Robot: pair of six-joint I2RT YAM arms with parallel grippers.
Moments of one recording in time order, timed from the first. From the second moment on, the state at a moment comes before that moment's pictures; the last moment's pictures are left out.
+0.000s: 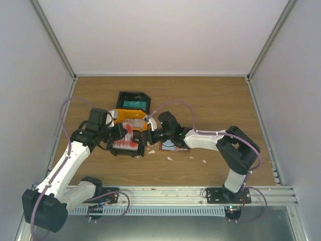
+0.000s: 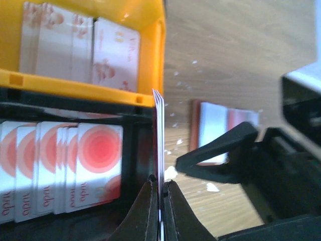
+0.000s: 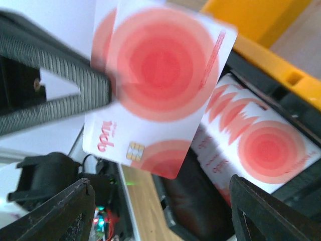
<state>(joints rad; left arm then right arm) -0.28 1.00 0.80 -0.70 0.29 -0.53 0.86 1.76 0.96 0.30 -0.60 0.64</state>
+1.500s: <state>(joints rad) -0.11 0.90 0.73 -0.50 0.90 -0.56 0.75 1.81 0.77 1.19 -0.94 1.21</state>
